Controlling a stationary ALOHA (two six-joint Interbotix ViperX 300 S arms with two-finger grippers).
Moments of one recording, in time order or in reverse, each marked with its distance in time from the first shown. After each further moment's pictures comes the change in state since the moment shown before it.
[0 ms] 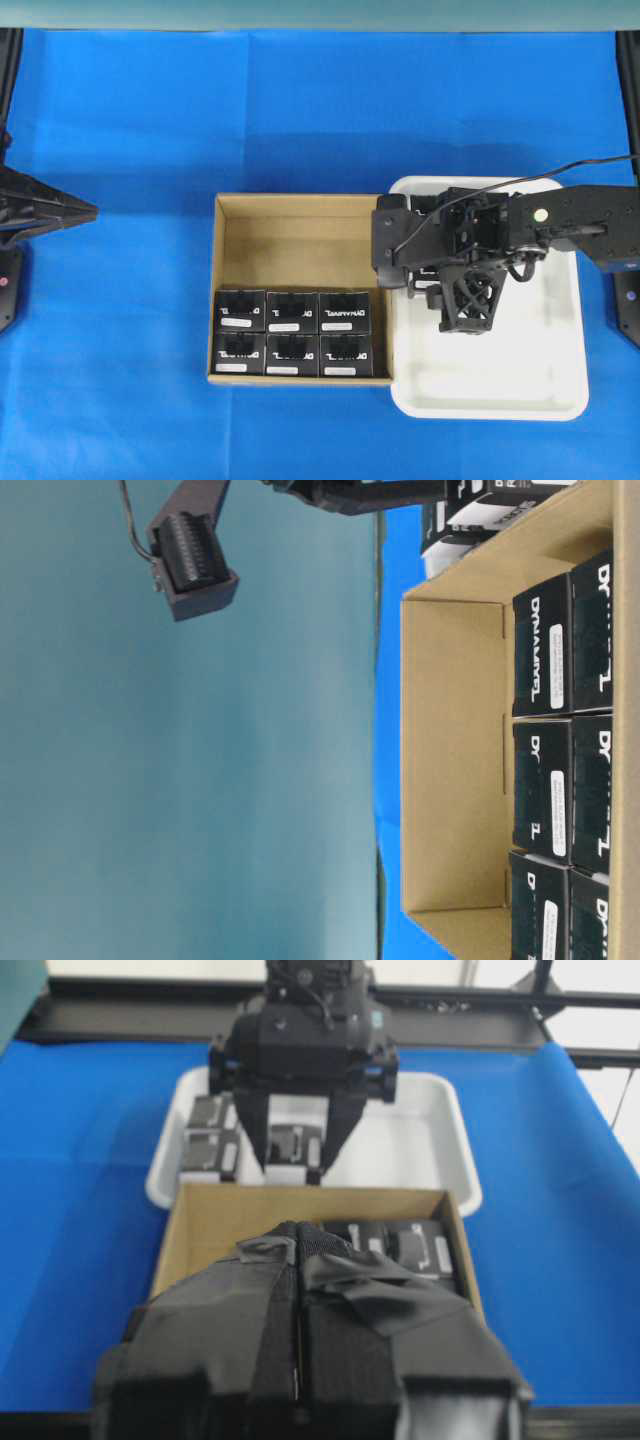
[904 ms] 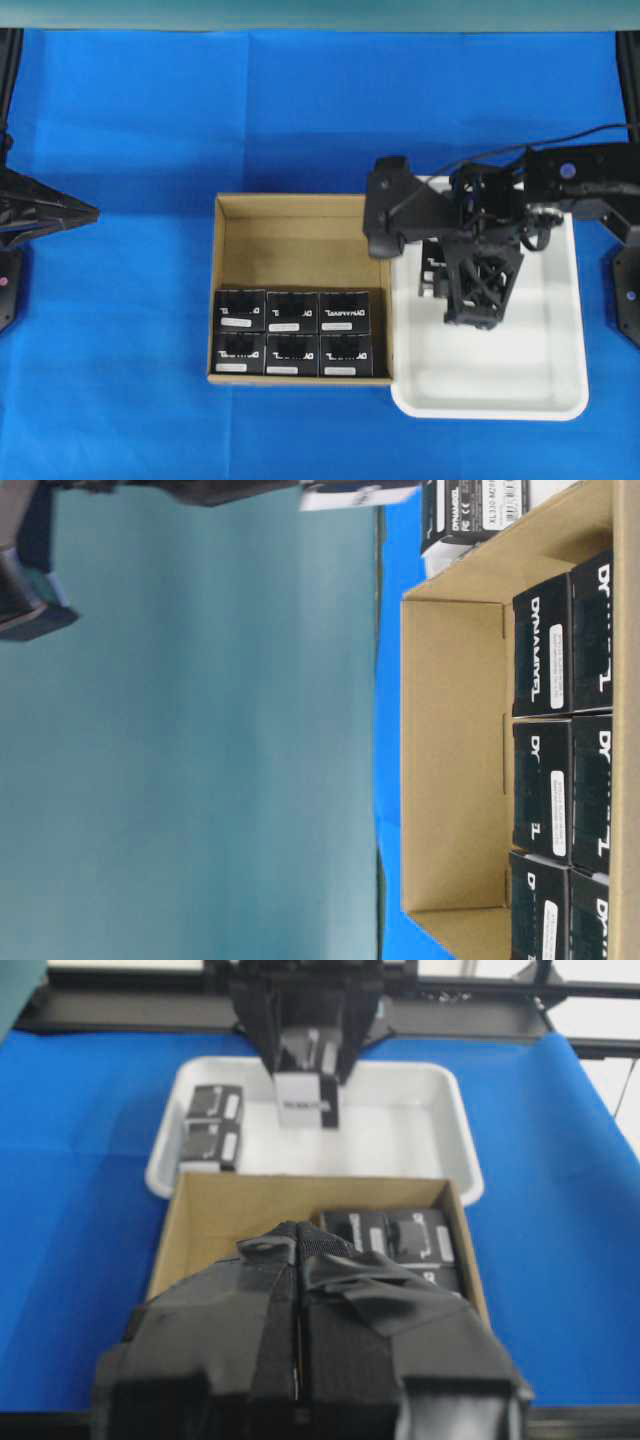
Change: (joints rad) left arm 0.000 -0.002 0.012 0.000 0.003 0.002; right arm 0.002 -0.098 -0.189 0.091 0.337 0.037
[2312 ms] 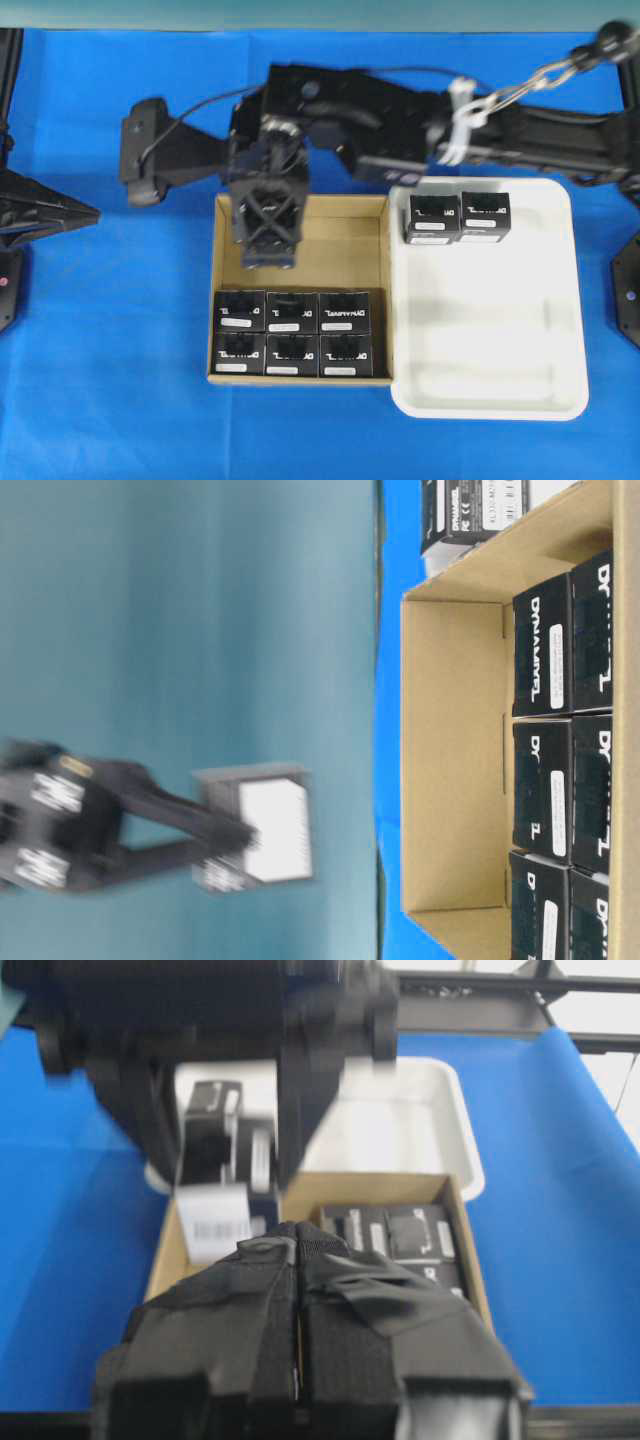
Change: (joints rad) left arm -0.002 0.002 0.005 0.000 0.000 0.003; right arm -0.072 0.594 -1.069 -0.002 0.479 -0.179
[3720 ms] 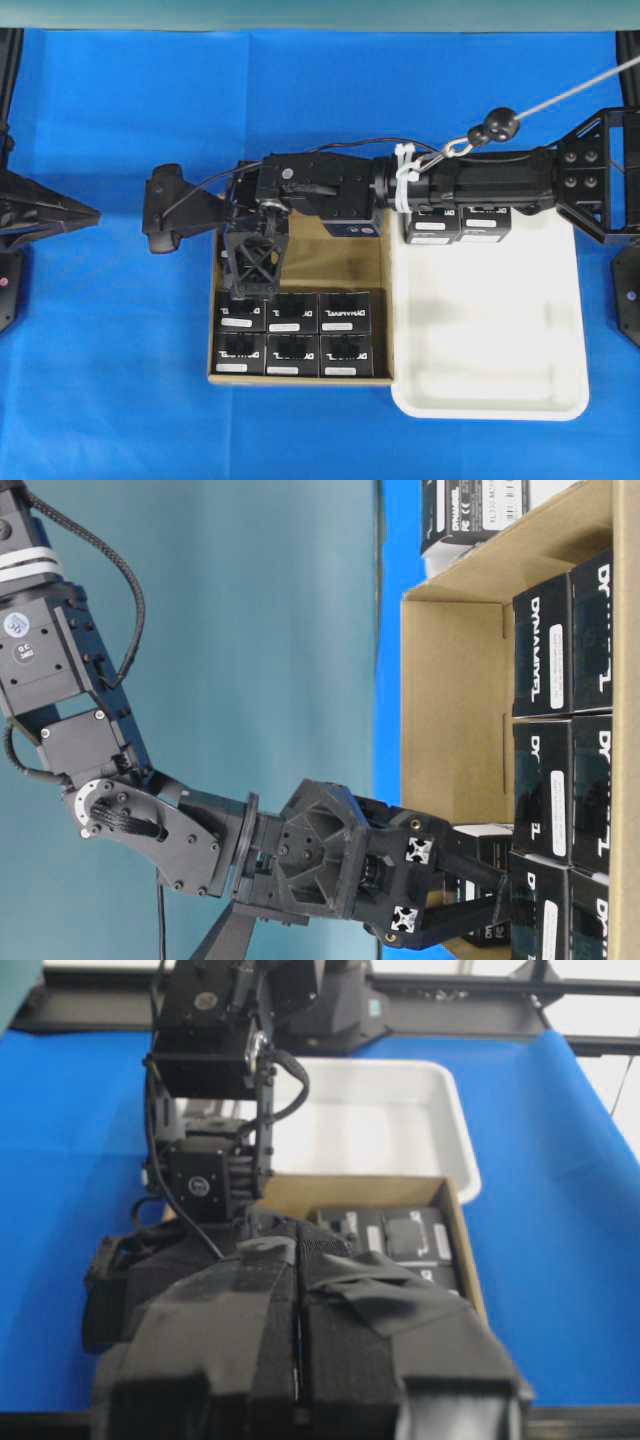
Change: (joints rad) left arm -0.005 0.000 0.000 0.000 -0.006 -0.002; right arm 0.009 0.175 0.278 0.000 -0.543 -0.006
